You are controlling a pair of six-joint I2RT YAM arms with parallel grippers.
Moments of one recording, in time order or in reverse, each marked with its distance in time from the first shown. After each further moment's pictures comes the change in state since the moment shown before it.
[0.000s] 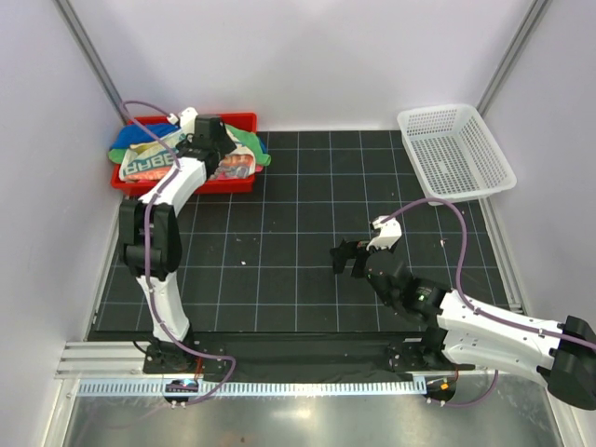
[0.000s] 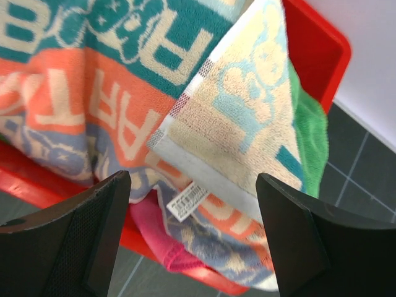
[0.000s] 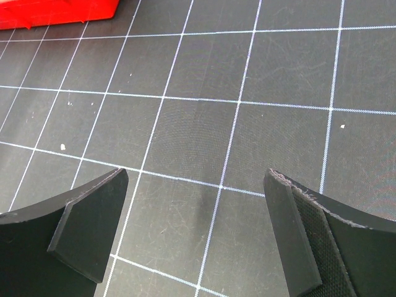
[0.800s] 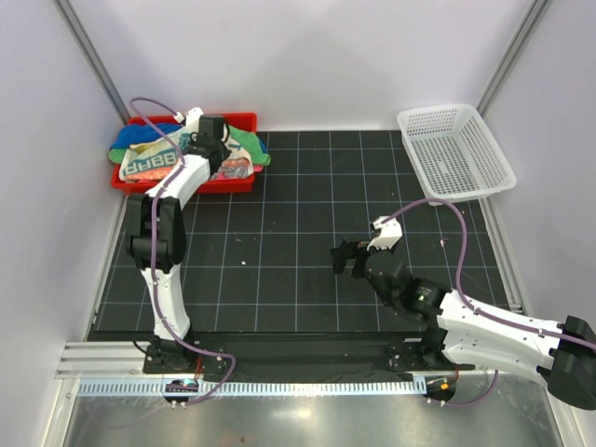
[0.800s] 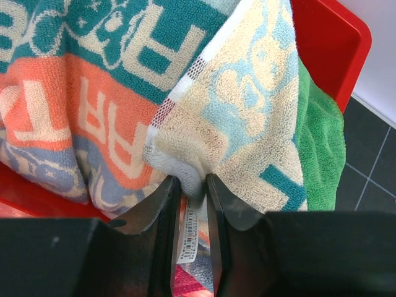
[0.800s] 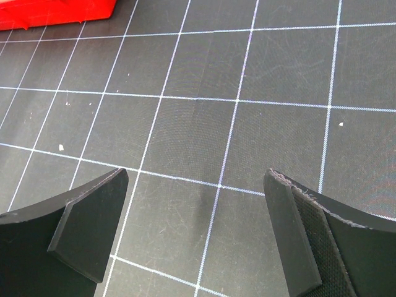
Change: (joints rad) left arm 0.000 0.105 0.076 -0.008 0.012 0.053; right arm 0.000 0.000 -0.004 -0.001 0.005 0.010
